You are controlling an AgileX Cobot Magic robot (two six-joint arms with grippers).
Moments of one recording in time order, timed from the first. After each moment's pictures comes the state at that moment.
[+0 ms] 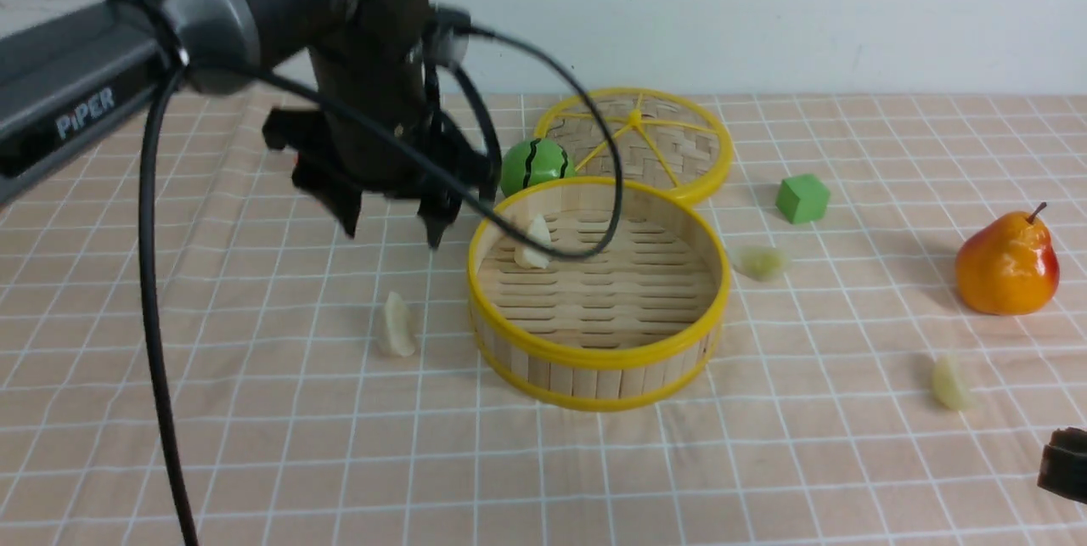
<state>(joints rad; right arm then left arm) 0.09 0.83 -0.40 0.15 0.31 0.21 -0.47 1.95 -1.77 0.21 1.18 -0.34</state>
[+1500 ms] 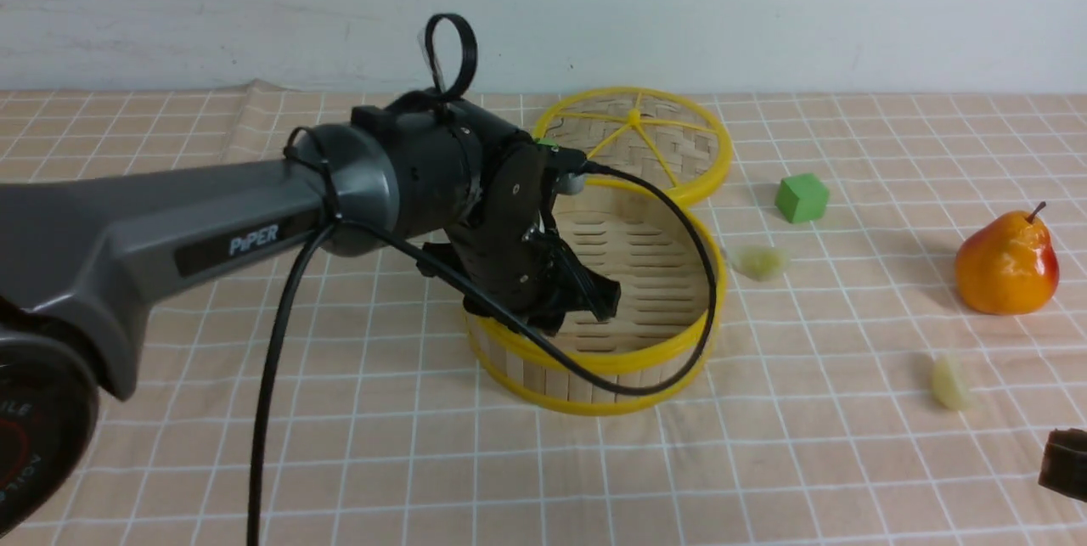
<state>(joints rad) 0.09 0.83 -0.40 0.17 0.32 0.21 -0.59 2.05 -1.59 0.11 0.72 -0.36</state>
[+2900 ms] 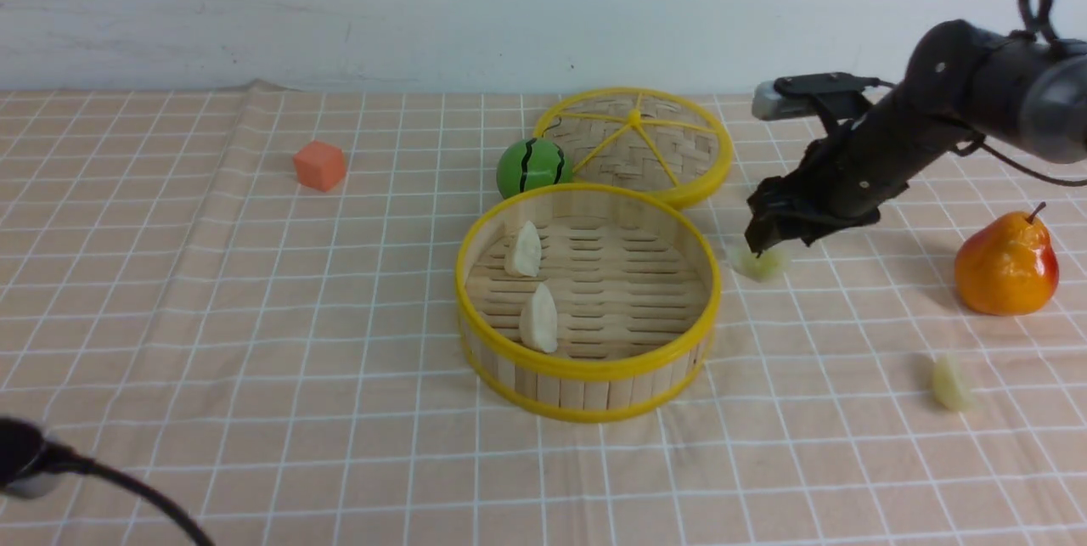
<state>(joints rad) 0.09 2.26 -1.89 0.36 0.83 -0.37 -0.59 0.69 -0.52 0.32 1.04 -0.52</state>
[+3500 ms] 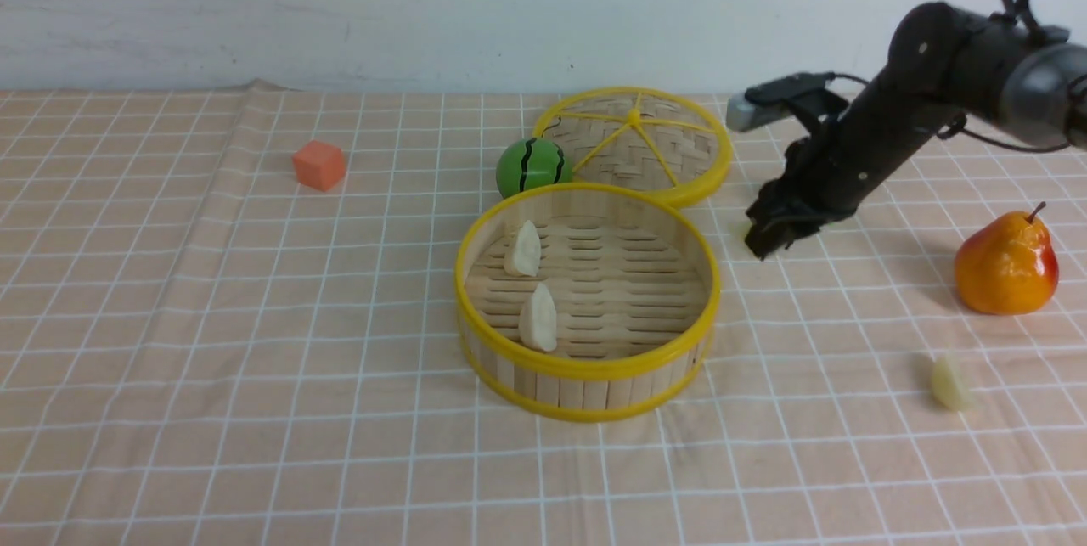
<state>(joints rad) 0.12 2.20 -1.97 0.41 1.02 -0.54 -0.59 0.28 -0.44 0.61 1.00 -0.76</state>
